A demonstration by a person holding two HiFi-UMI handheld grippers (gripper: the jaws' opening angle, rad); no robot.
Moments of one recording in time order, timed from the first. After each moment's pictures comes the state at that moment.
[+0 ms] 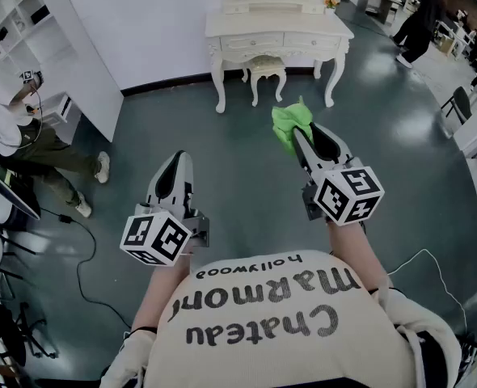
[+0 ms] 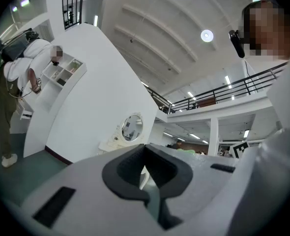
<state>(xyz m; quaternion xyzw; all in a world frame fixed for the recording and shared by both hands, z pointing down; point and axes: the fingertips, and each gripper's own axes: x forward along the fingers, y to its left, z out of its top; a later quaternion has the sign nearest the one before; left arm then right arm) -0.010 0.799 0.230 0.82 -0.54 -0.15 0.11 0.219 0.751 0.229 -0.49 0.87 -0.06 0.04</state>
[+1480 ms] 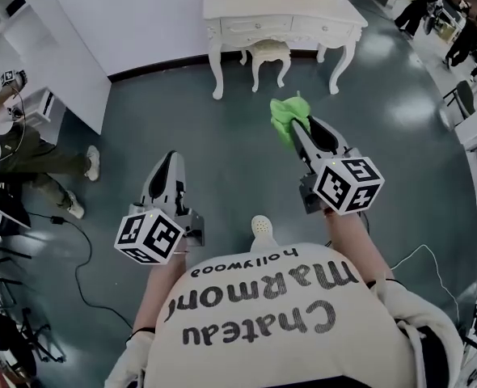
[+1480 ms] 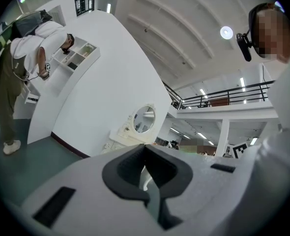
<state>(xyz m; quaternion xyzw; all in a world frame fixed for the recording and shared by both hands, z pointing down) -0.085 0.664 0.298 0.80 -0.55 -0.14 0.19 0.162 0.609 0.289 -0.50 0.86 -0.14 0.01</state>
